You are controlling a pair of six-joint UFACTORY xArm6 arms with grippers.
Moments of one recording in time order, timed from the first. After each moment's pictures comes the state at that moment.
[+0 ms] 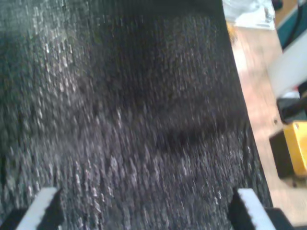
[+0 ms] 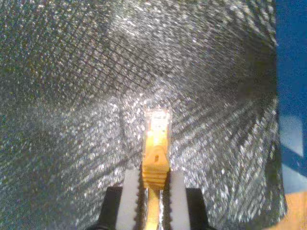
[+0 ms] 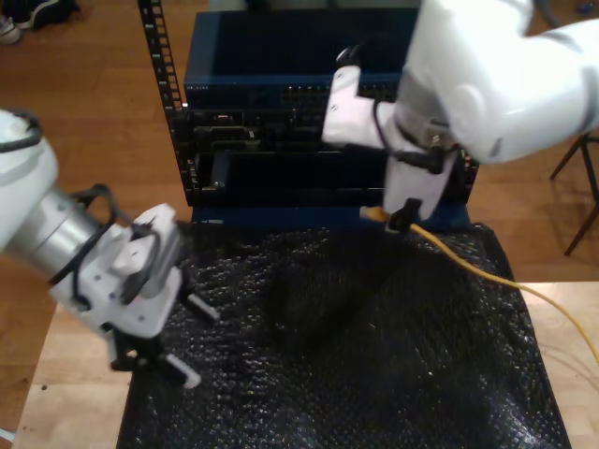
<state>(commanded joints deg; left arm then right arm) 9.5 -18.6 -43.7 -37.9 90.7 -249.8 23.3 -14.9 -61.9 0.6 65.5 -56.0</state>
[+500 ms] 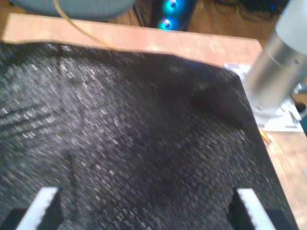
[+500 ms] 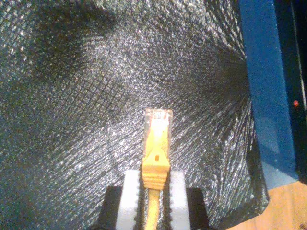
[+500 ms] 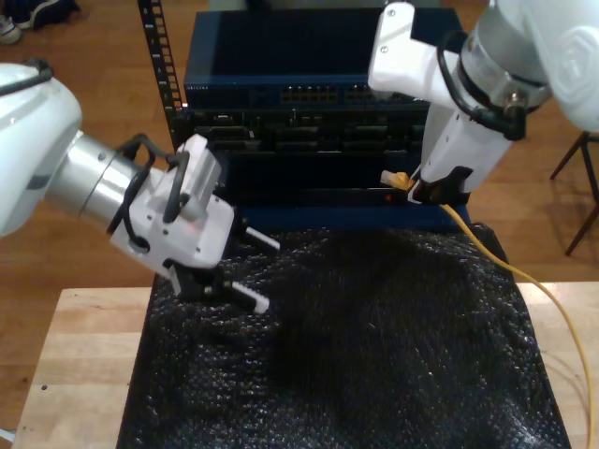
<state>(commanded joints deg) 6.9 -12.0 -51.1 -54.2 90.7 -249.7 20.4 -23.7 -62.1 7.1 68.9 -60.0</state>
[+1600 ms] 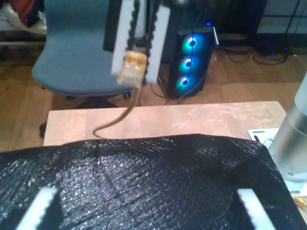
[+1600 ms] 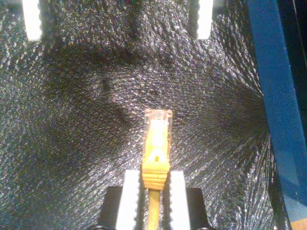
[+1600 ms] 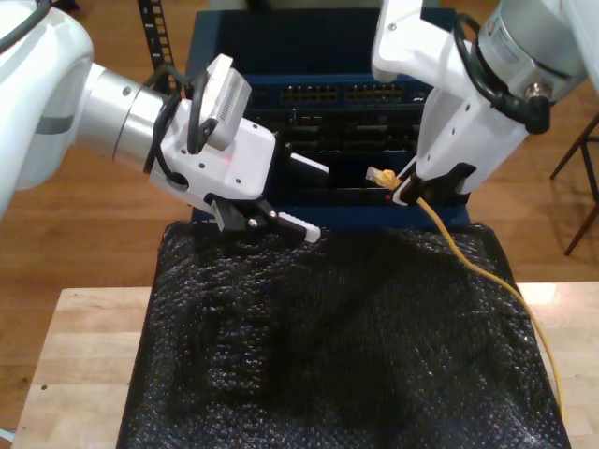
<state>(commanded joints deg) 2.2 -12.0 -57.1 -62.9 91.3 -250.0 20.4 -26.3 -62.0 15.7 71.4 -60.7</state>
